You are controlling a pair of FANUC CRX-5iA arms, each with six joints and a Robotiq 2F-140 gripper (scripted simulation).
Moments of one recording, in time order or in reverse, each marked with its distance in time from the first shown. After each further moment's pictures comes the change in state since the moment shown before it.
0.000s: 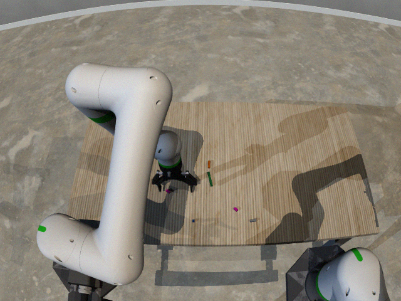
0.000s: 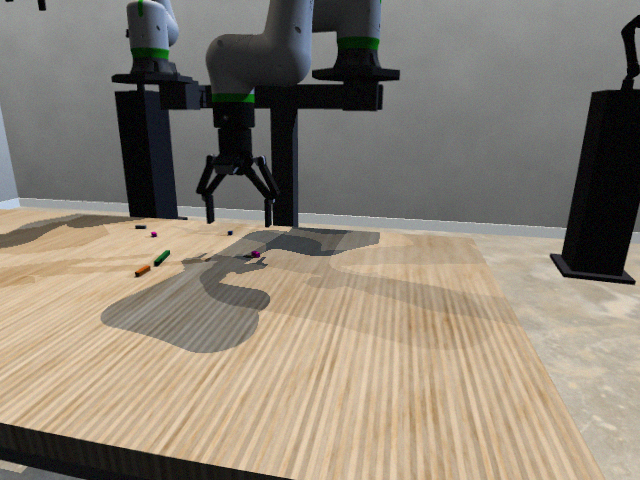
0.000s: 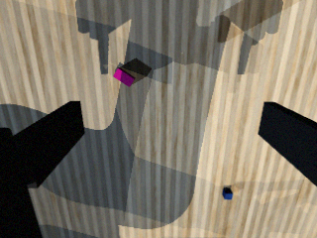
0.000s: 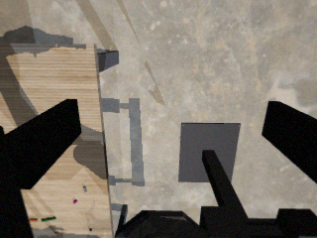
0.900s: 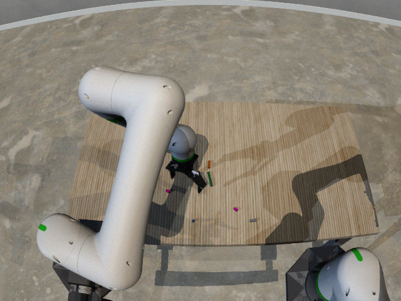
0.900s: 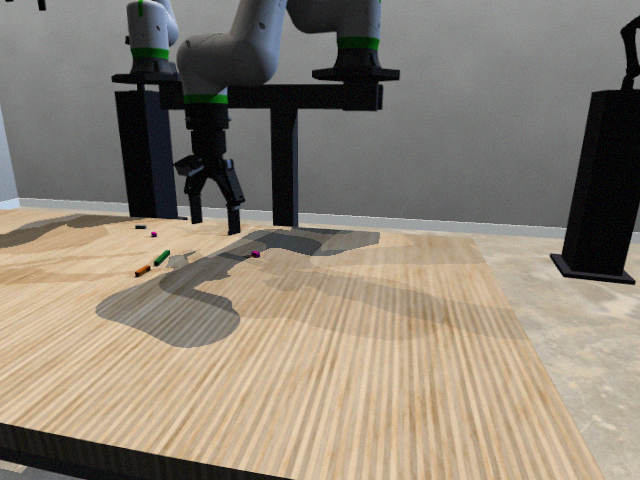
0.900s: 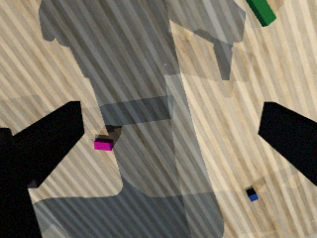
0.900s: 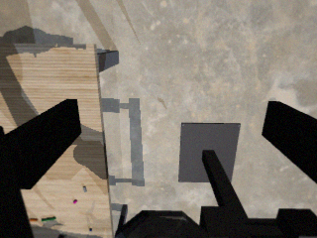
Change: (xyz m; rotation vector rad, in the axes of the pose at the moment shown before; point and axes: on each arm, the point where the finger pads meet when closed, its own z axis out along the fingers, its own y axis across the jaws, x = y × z) left arm 0.034 0.048 0.003 0.016 0.010 0.510; right arm 0.000 0.000 0.000 0.000 0.000 0.000
